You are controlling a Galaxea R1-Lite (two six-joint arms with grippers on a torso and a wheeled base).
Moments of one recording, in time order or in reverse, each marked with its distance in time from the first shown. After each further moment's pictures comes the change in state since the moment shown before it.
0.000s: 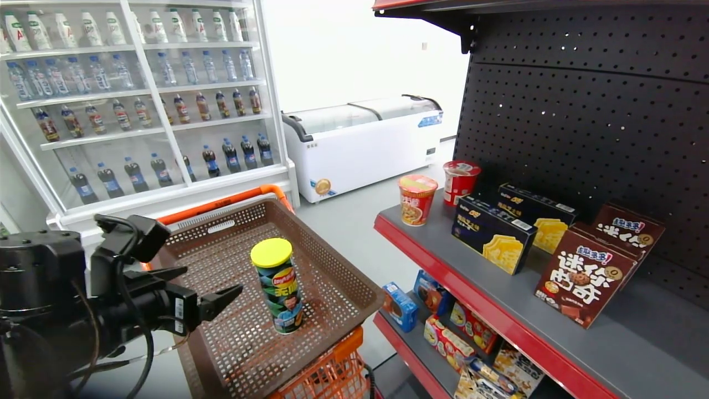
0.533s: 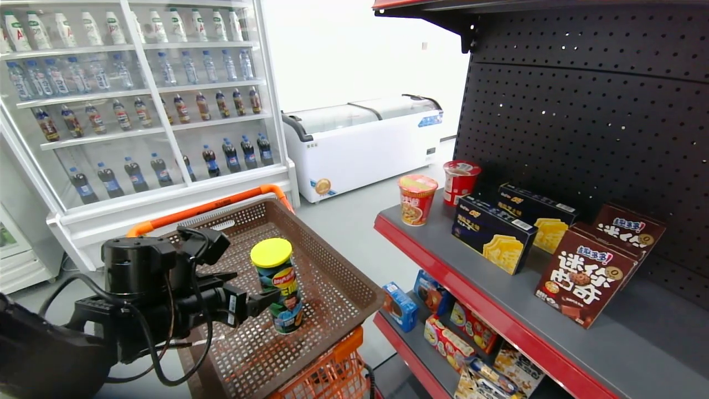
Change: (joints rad) left arm -0.016 0.350 -0.062 -0.228 -0.111 0.001; right arm 0.000 0.000 0.000 0.000 0.000 0.000
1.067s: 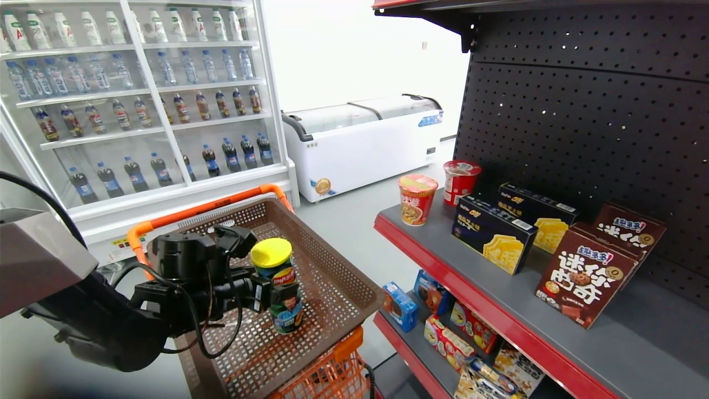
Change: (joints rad) left arm -0.001 0.217 -0.146 -0.064 -0.044 0.021; right arm 0.000 0.000 0.000 0.000 0.000 0.000
